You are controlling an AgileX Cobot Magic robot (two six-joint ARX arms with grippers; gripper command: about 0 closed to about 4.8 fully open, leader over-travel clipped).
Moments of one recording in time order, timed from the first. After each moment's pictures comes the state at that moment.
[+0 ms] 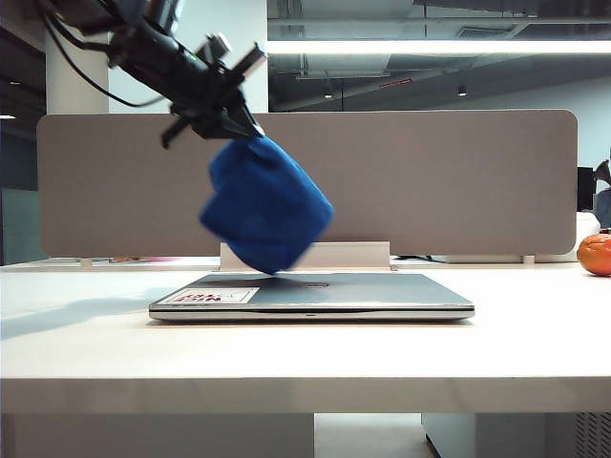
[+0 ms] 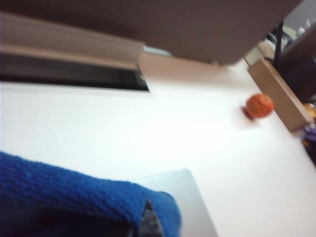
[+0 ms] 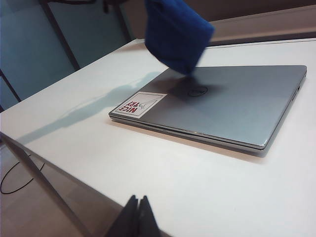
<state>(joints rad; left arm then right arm) -0.31 1.88 1.56 0.00 0.35 -0.42 0.04 0.00 0.01 -0.09 -0.63 0.22</state>
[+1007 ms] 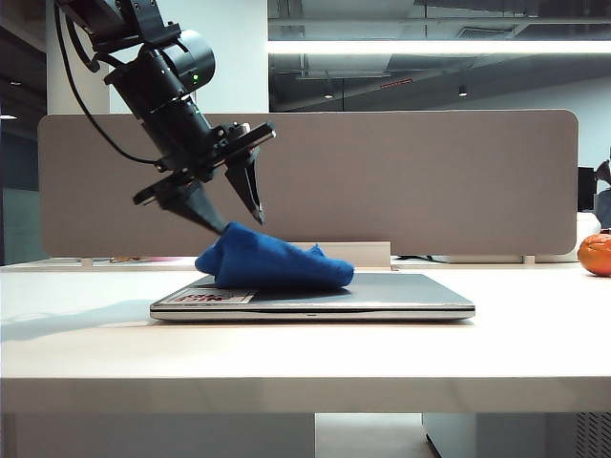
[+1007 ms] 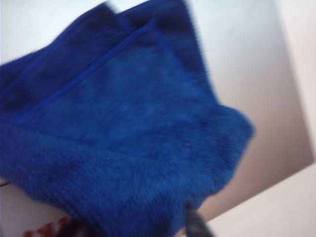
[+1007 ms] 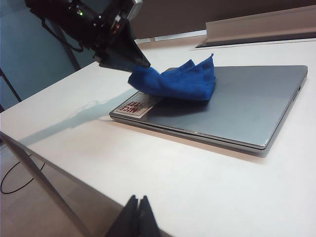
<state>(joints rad) -0.36 1.93 1.59 -0.61 0.32 -0.26 0.04 0.00 0.01 -0.09 -0.63 0.22</state>
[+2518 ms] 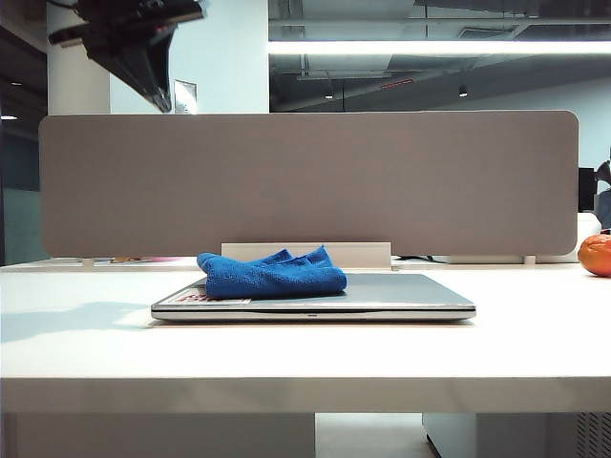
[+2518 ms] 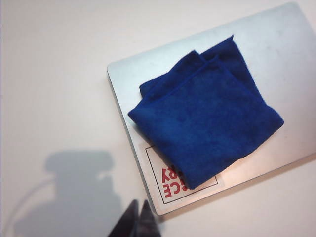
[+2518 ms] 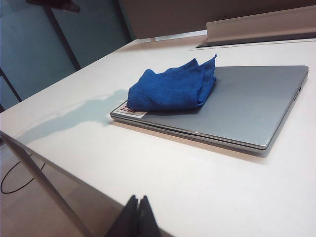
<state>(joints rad) -0.36 1.56 1.58 -0.81 0.00 0.03 0.04 0.00 0.01 -0.09 -0.63 0.22</state>
